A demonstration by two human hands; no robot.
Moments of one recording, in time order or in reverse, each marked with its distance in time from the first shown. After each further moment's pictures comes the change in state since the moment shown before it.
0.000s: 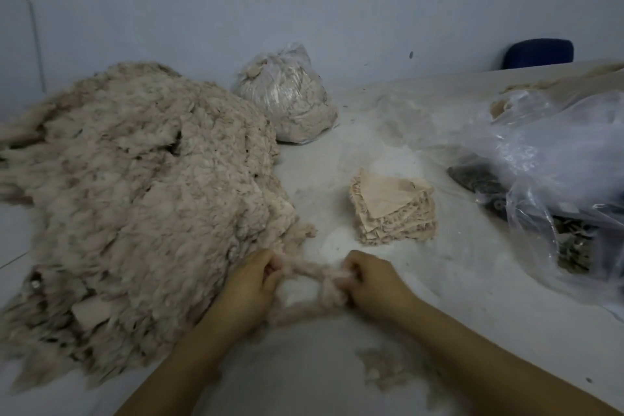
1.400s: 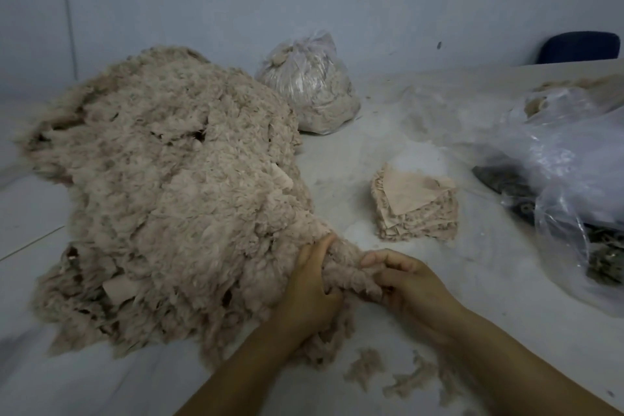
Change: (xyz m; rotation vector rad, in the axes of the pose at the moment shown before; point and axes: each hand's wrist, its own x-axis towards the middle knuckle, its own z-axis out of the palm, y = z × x) left_hand -0.015 0.032 0.042 -0.342 -0.038 0.059; right_hand -0.018 0.008 -0.011 0.993 -0.186 0.089
